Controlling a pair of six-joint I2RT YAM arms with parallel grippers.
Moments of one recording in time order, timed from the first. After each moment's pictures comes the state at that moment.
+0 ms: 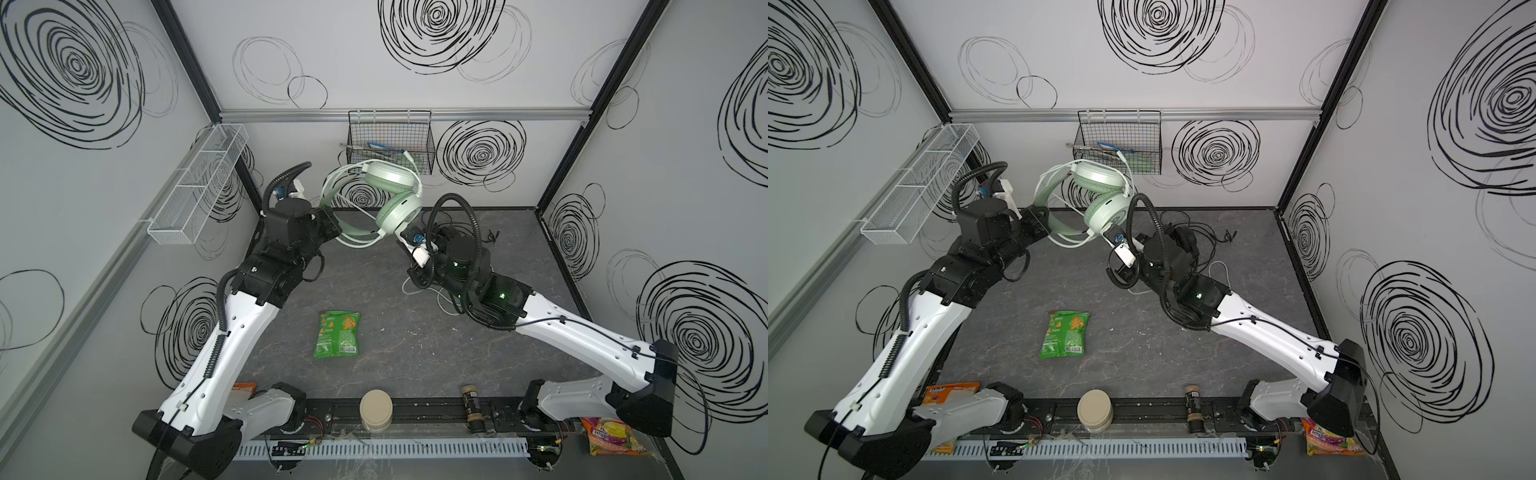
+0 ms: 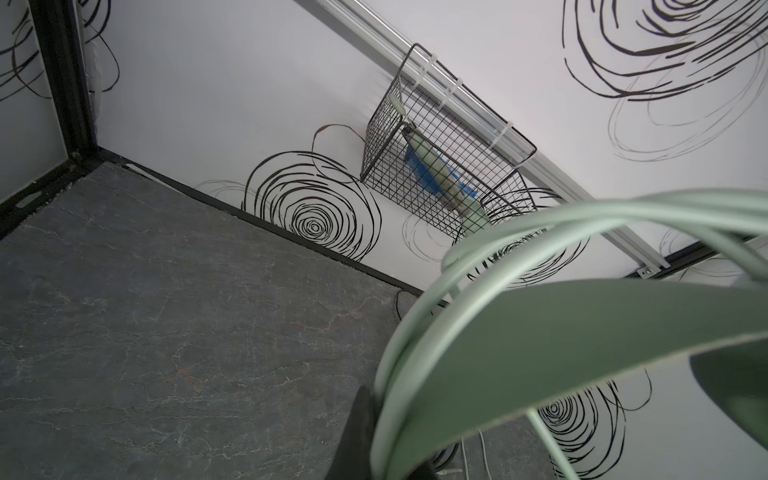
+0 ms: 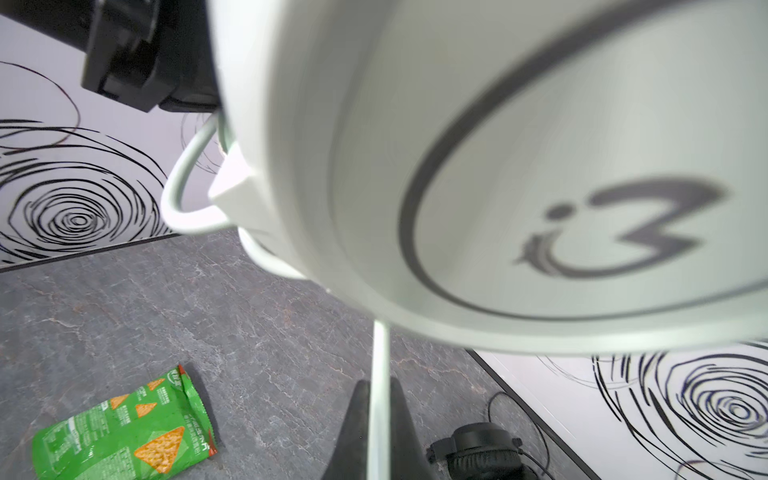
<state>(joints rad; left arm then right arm) -0.33 1.17 1.43 -0.57 -0.19 -0.70 0.99 1.30 1.22 -0.07 0.26 -0.31</state>
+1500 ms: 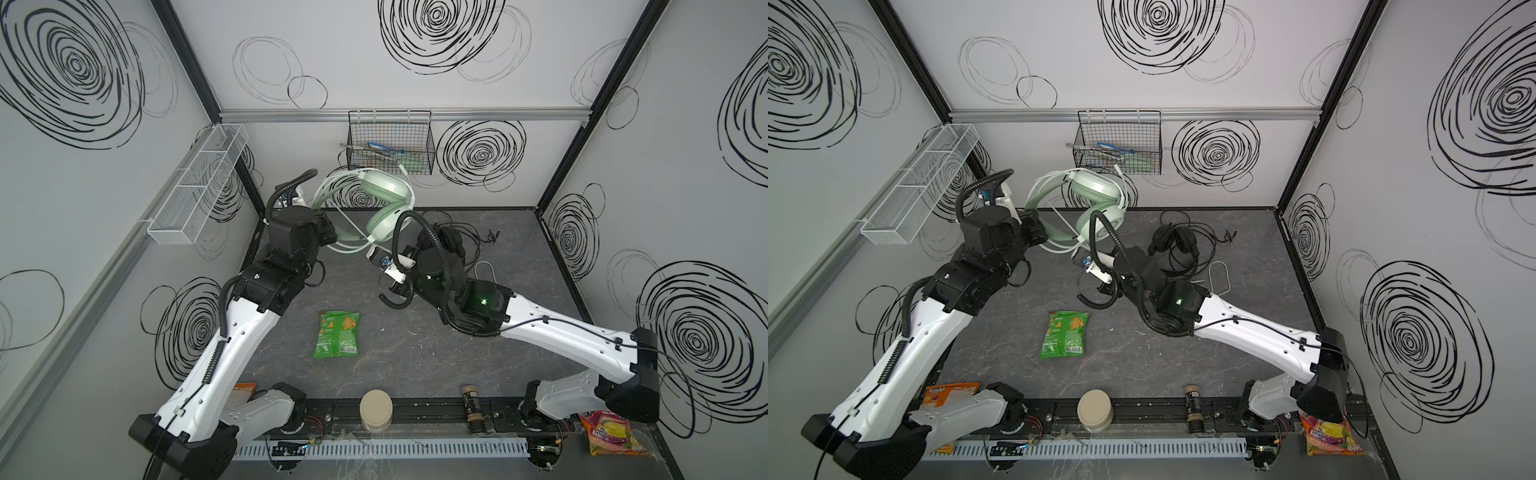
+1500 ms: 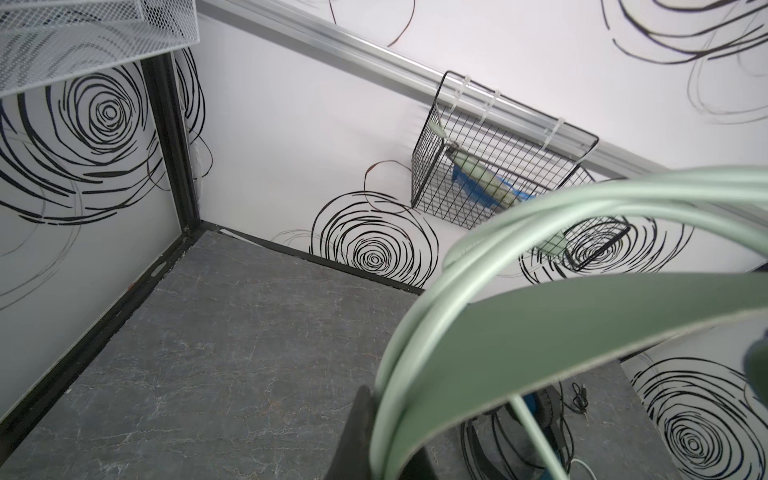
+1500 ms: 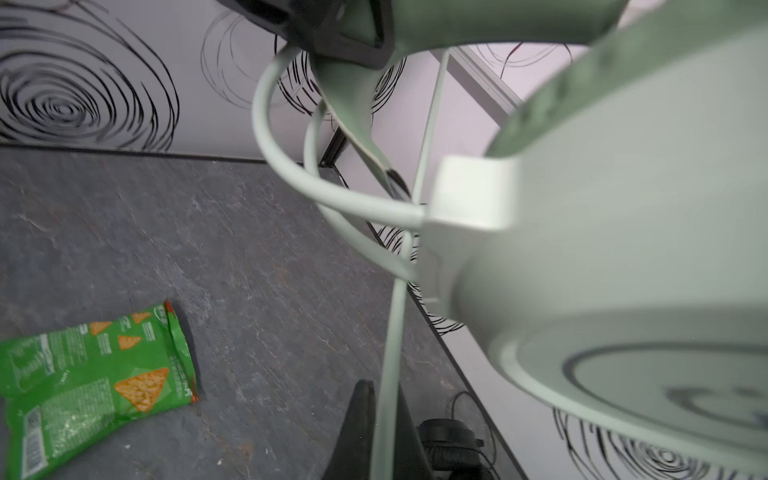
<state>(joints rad) -0.36 1.15 1.42 -0.55 -0.39 -0.46 1.08 1.37 1.32 -0.19 0.30 -0.43</state>
